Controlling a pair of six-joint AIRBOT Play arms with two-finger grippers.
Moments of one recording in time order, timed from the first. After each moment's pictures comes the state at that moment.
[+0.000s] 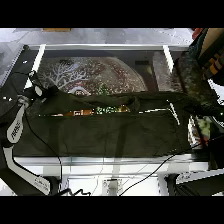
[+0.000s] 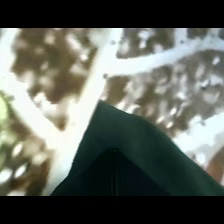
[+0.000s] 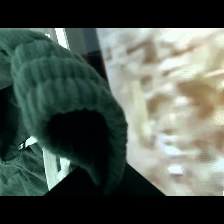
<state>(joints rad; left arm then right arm) 0.15 -1.83 1.41 1.46 -0.44 -1.74 -0.75 -1.70 1.23 -0.69 1.27 0.91</state>
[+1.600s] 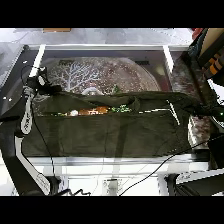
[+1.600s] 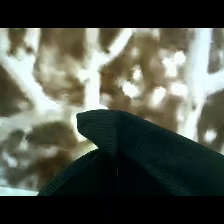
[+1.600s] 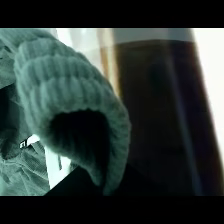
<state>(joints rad) 0.13 -2.06 1.80 1.52 -0.89 -1.57 -0.75 -1.70 1.23 -0.69 1.27 0.91</state>
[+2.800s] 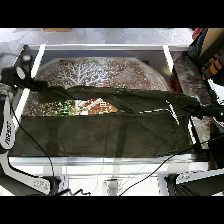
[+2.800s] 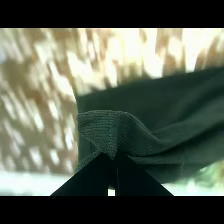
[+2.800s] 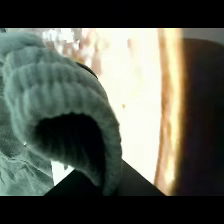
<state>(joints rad) 0.19 -1.73 1.65 1.62 -1.05 -1.41 -0.75 -1.70 1.23 -0.70 1.29 0.93</state>
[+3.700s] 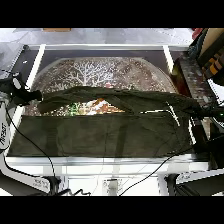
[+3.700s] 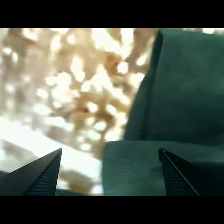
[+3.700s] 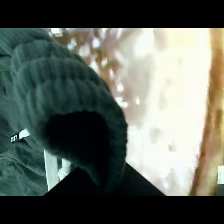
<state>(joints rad) 0.30 -1.73 1.54 1.61 -1.03 -1.74 -0.75 -1.70 1.23 -0.75 1.29 0.93</state>
